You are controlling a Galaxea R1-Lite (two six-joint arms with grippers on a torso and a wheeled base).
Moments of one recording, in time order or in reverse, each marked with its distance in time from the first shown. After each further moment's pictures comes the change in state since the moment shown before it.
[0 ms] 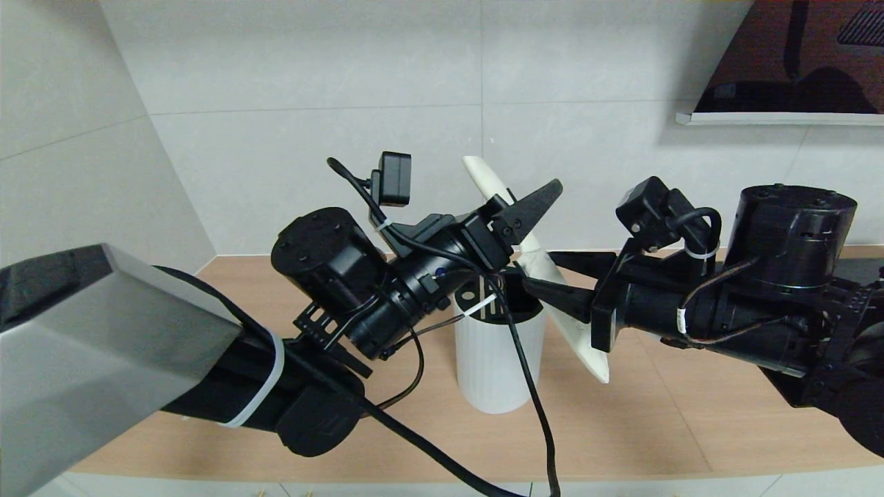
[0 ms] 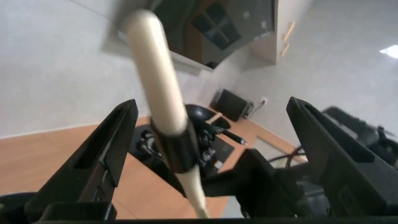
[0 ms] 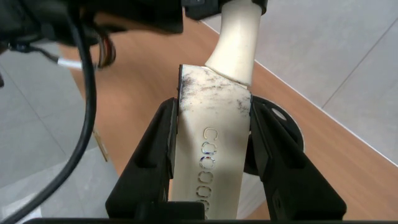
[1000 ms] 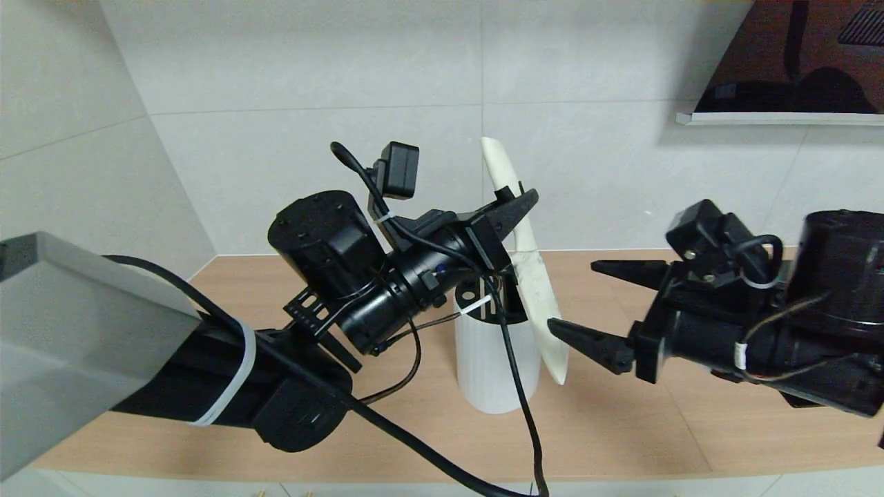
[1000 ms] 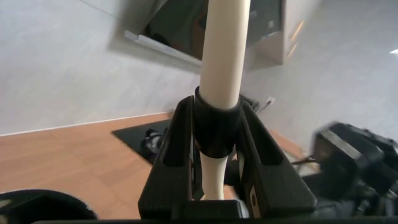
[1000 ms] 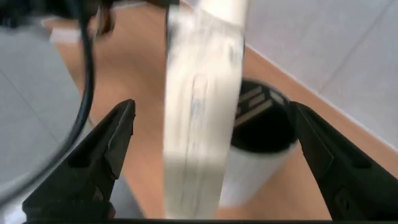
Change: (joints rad) left arm 0.000 -0.062 -0.012 0.169 0.017 0.117; right arm -0.039 -0.135 0.173 0.003 -0.043 0.011
